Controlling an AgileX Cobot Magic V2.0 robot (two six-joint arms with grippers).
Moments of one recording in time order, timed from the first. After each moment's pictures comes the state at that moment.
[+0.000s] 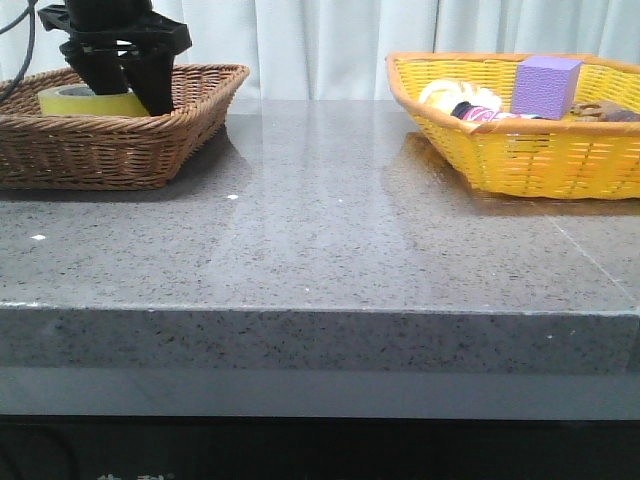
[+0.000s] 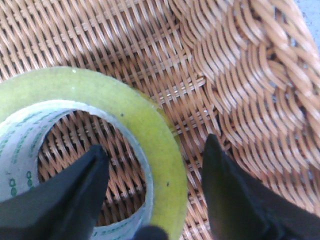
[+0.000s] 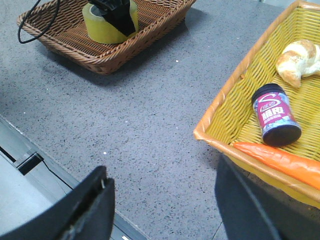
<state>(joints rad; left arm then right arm) -0.28 2.14 -2.14 0.00 1.25 0.20 0.52 0.69 -0.76 0.12 0.54 -0.09</state>
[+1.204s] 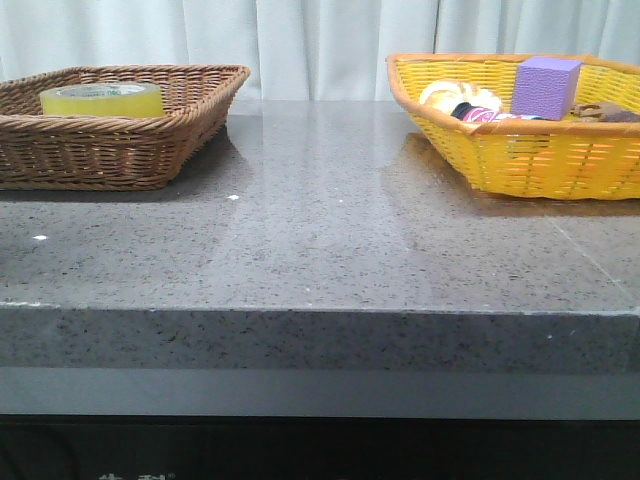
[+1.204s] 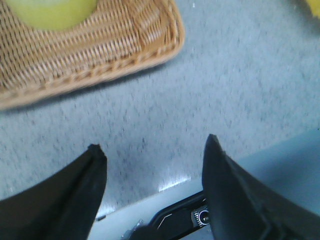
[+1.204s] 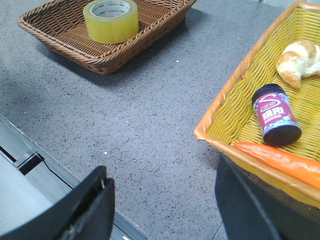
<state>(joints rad) -0.28 1.05 -1.18 -0.19 1.13 0.14 0.52 0.69 -0.76 0.12 0.54 -0.09</state>
